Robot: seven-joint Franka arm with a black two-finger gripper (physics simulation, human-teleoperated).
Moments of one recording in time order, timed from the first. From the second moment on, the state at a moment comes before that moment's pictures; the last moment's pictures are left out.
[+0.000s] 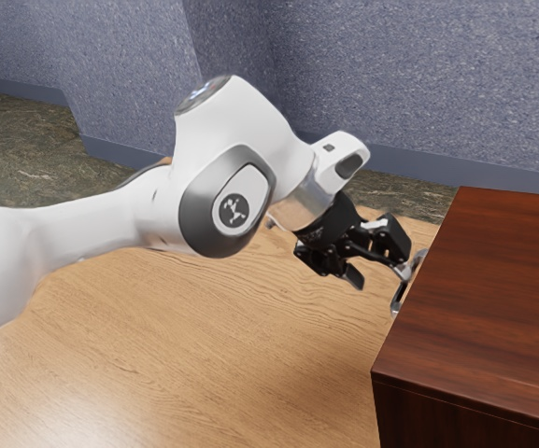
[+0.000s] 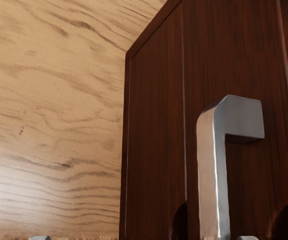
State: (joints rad) arm -0.15 0.06 -0.06 -1.79 -0.32 2.26 -0.31
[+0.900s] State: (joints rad) arm -0.14 0.03 -0.07 -1.82 -0.23 2.27 -0.32
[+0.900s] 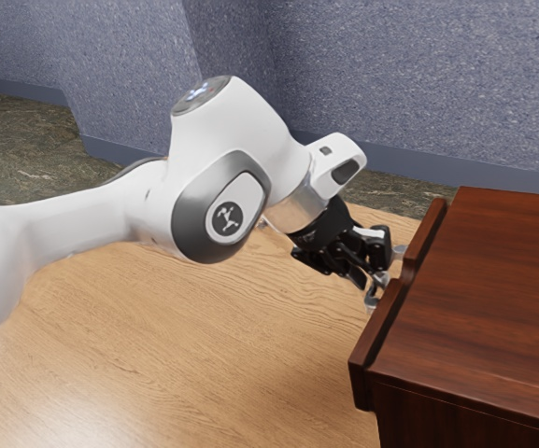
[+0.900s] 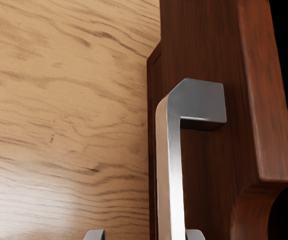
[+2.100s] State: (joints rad) arm -0.15 -0.02 -0.06 -1.87 -0.19 2.27 -0.32
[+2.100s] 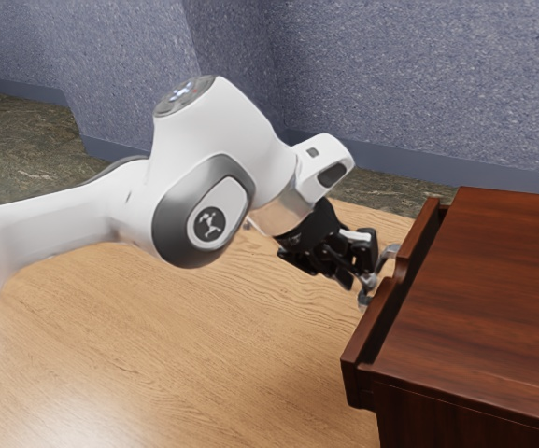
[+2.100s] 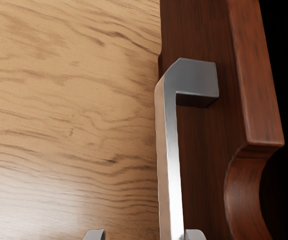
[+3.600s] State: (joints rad) arm -0.04 -0.08 -0.06 -1.95 -0.18 2.27 -0.36
